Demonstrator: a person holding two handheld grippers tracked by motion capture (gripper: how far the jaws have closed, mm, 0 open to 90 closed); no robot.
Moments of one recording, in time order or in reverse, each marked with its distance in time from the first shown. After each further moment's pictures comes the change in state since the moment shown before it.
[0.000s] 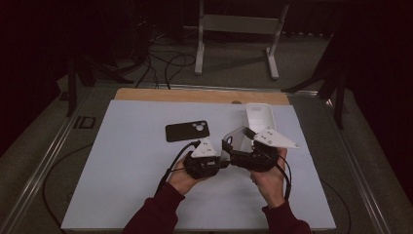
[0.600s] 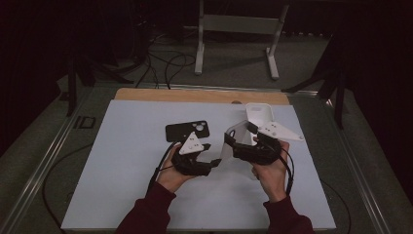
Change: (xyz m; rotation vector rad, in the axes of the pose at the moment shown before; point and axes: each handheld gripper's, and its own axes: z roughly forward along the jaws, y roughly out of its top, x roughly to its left) left arm 0.014 -0.007 -0.028 -0.017 0.184 -0.038; right arm -0.011 0.012 0.003 -0.011 -0.005 0.028
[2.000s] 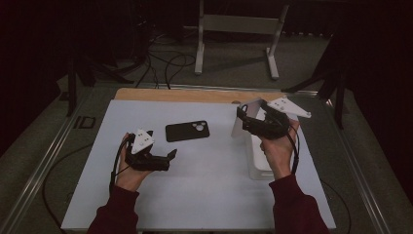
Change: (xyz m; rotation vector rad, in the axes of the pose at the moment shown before) left arm 0.056 -0.040 -0.084 -0.036 0.337 -0.071; right arm -0.046 0.034 0.020 -0.038 -0.157 -0.014
